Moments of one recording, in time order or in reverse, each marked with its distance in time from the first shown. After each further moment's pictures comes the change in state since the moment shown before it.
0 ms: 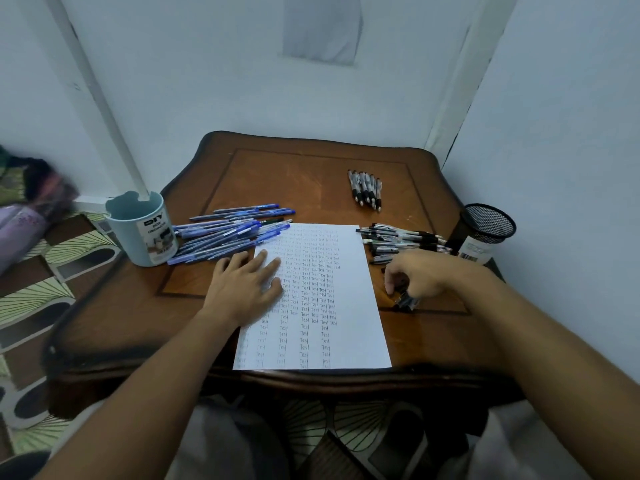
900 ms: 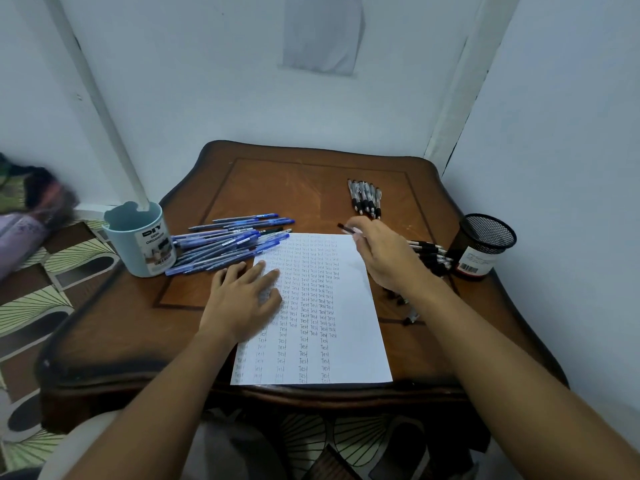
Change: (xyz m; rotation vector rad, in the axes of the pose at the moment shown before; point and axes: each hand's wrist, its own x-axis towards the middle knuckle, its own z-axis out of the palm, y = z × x) left_hand -0.004 0.001 0.009 -0.100 0.085 -0.032; right_hand 0.030 -0.043 0.007 0.240 0.797 -0.109
